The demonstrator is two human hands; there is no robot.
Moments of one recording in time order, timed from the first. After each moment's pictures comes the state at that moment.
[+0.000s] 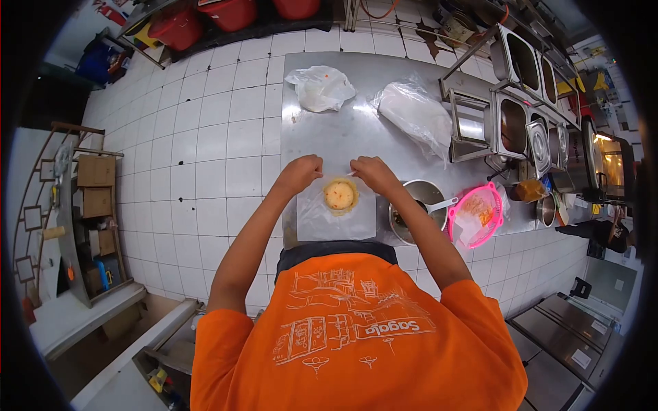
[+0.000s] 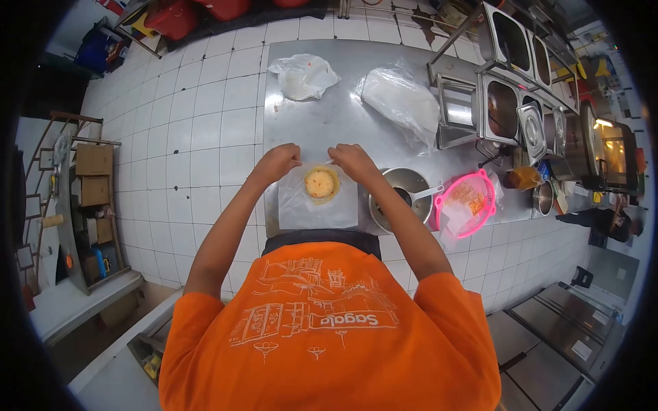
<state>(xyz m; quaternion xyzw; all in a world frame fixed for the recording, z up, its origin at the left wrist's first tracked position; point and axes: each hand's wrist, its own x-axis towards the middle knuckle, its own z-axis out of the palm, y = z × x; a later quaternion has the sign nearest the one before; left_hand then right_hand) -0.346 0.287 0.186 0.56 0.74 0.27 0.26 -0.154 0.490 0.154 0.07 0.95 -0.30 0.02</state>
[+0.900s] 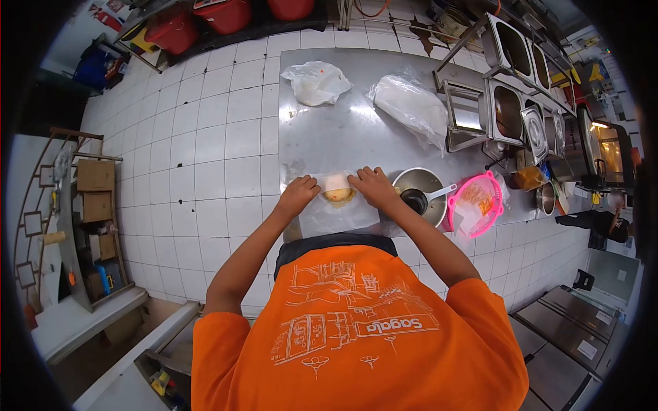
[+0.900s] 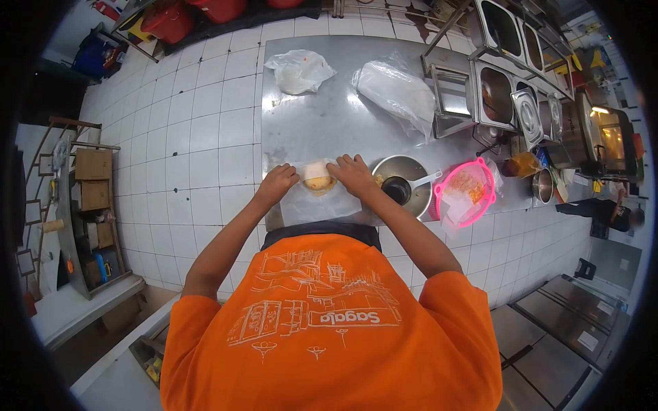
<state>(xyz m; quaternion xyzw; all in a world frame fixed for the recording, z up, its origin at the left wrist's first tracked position) -0.295 0.223 0.137 0.70 0.69 0.18 0.04 -0.099 0.433 0.164 0.03 1.00 -0.05 0.00</state>
